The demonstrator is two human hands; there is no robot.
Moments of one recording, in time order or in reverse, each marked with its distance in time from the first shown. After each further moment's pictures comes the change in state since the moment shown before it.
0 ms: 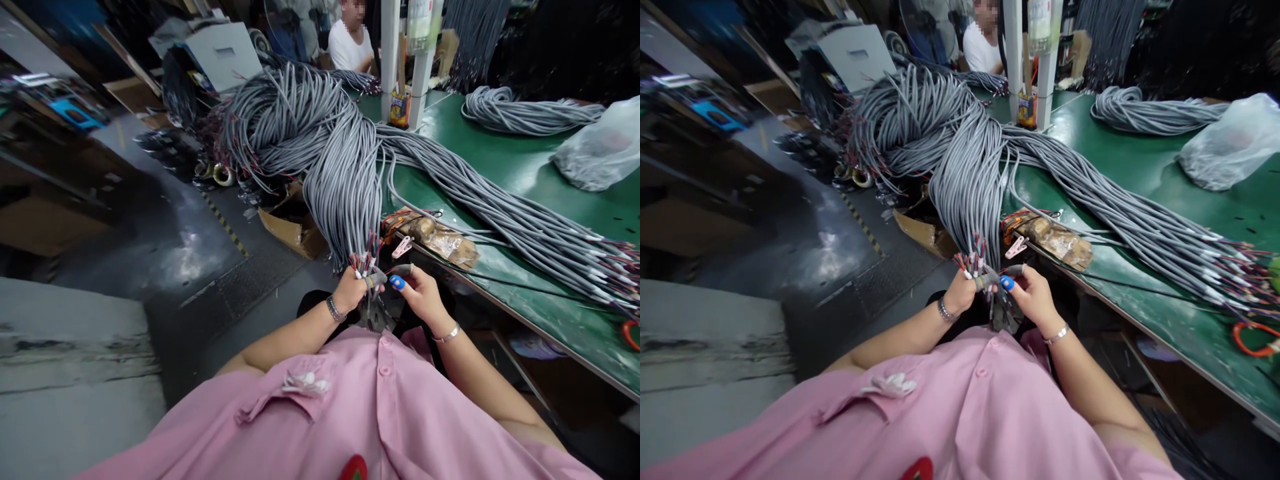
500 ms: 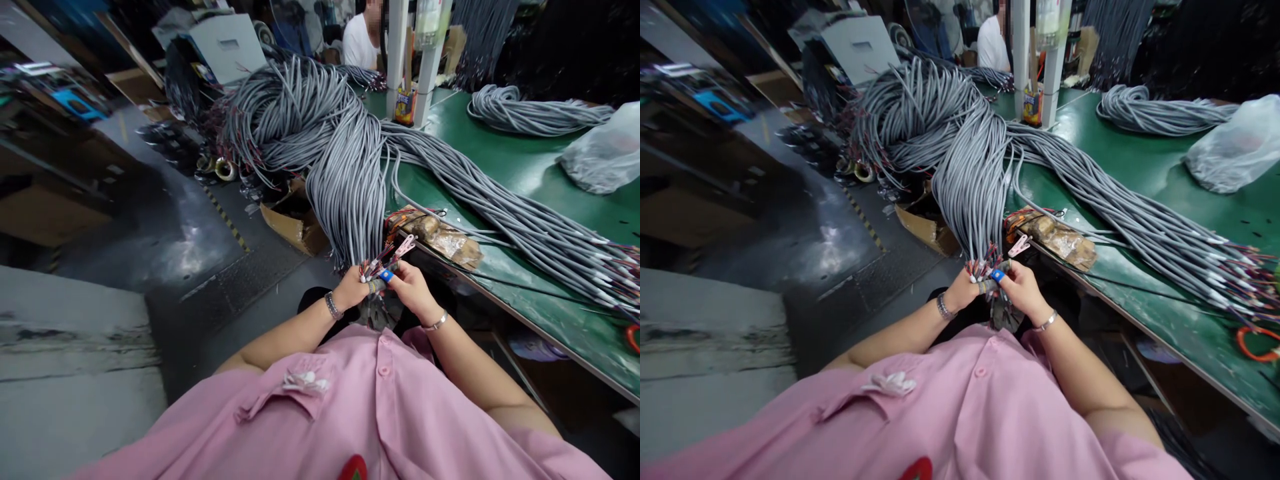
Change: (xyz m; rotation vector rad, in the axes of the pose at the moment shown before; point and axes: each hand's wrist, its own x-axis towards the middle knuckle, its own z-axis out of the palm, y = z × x) left_hand -0.003 0.002 -0.009 0.063 -0.144 0.008; right_hand 0.018 -0.006 0.028 0.425 -0.132 0.211
